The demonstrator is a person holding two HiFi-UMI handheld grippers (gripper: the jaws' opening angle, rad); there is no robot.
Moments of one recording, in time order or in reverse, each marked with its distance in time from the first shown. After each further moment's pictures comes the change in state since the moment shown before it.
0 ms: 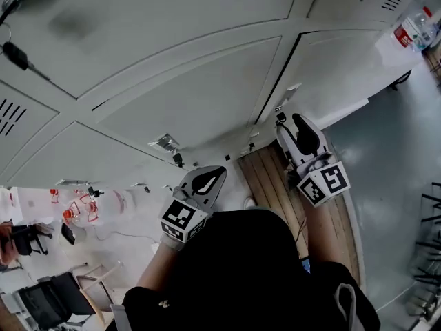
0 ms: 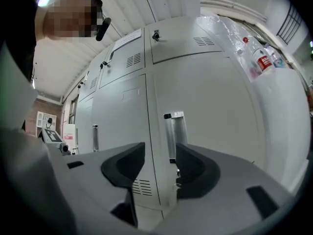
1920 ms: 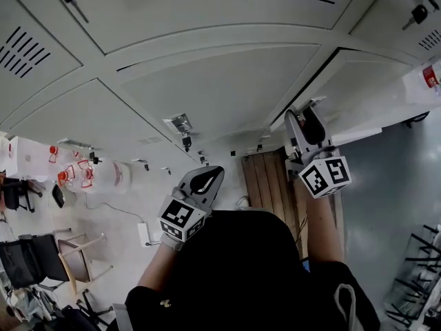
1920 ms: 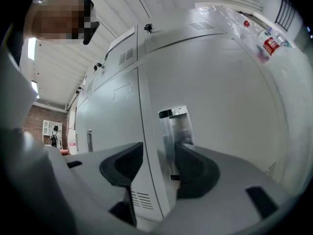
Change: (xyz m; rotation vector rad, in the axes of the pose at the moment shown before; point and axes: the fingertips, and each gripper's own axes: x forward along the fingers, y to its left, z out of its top) left arm -0.024 0.004 -0.023 -0.119 -0.045 0.221; right arm 0.049 -0.004 0.002 0.054 -0.005 0.082
